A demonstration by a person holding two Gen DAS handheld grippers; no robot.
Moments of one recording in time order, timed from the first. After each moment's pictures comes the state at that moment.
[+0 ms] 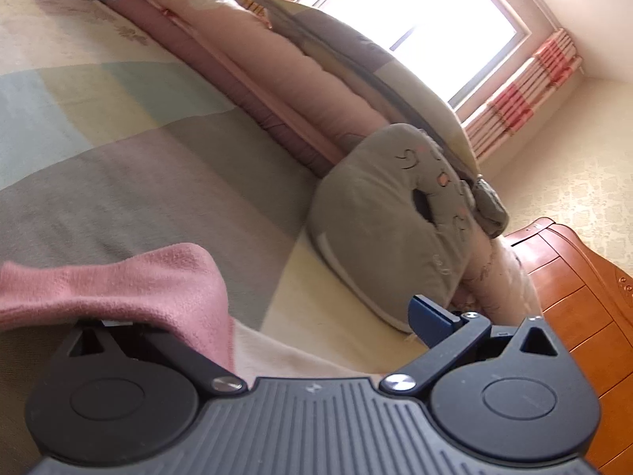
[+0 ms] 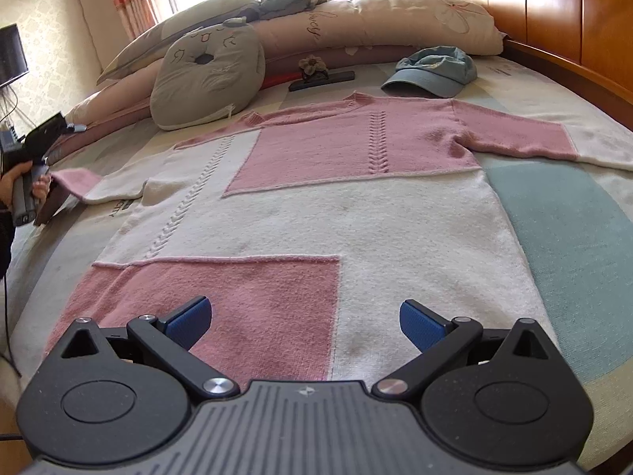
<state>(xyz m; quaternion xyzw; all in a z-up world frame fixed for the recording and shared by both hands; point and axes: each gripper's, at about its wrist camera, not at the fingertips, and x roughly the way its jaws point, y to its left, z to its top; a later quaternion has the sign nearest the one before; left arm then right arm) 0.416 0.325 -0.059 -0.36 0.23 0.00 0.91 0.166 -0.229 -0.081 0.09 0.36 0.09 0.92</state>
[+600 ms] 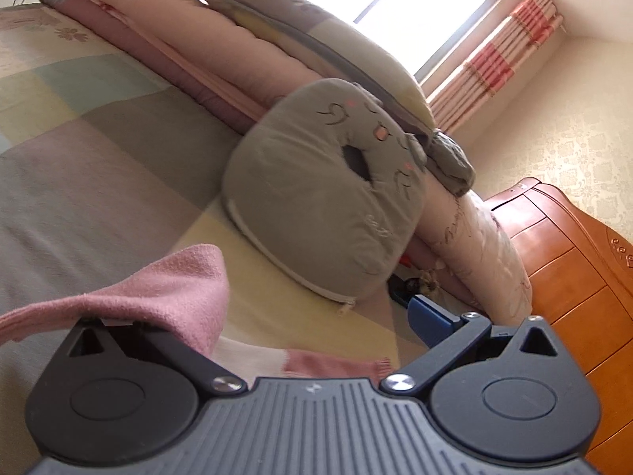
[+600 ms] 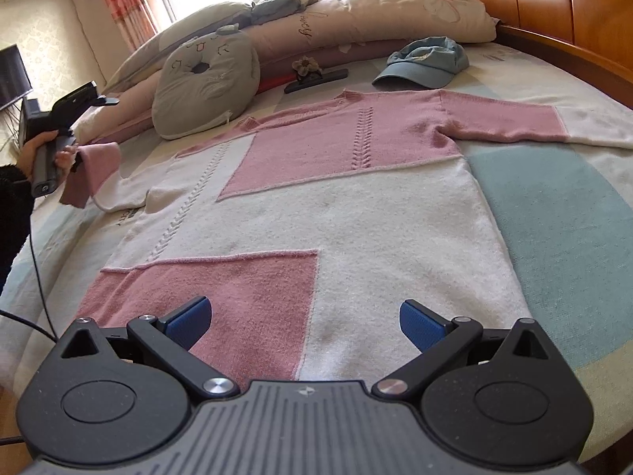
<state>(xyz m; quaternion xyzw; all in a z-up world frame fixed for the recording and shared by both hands) 0.446 0.225 -0.013 -0.32 0.27 -0.03 0.91 0.159 -0.262 -0.083 0.12 0.36 0.10 0.92</state>
